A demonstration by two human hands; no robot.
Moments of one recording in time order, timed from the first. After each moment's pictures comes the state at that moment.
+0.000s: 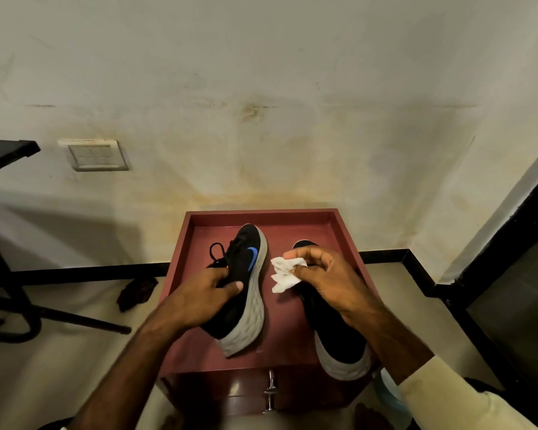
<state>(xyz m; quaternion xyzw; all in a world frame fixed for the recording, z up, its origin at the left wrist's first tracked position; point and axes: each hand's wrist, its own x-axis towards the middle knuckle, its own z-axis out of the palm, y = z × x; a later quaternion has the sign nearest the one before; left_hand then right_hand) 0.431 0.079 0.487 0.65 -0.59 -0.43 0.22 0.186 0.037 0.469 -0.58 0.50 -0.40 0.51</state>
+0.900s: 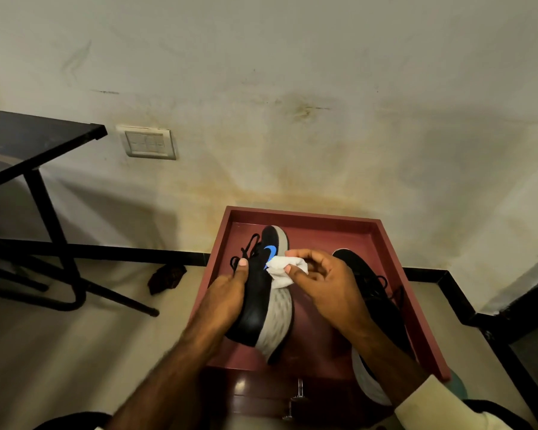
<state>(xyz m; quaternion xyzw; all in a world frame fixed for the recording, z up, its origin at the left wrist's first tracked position) 0.449 0.081 0.448 0.74 -0.37 -0.40 0.38 0.261 0.036 0.455 -0.64 0.42 -0.44 0.46</state>
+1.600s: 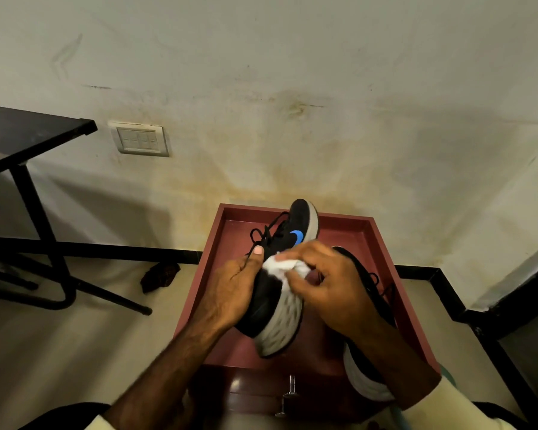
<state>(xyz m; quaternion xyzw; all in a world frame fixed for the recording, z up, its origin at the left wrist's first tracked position) 0.434 0.080 0.461 0.64 -0.53 -0.35 0.43 0.242 0.045 0.483 -0.82 0.33 -0.40 0.25</state>
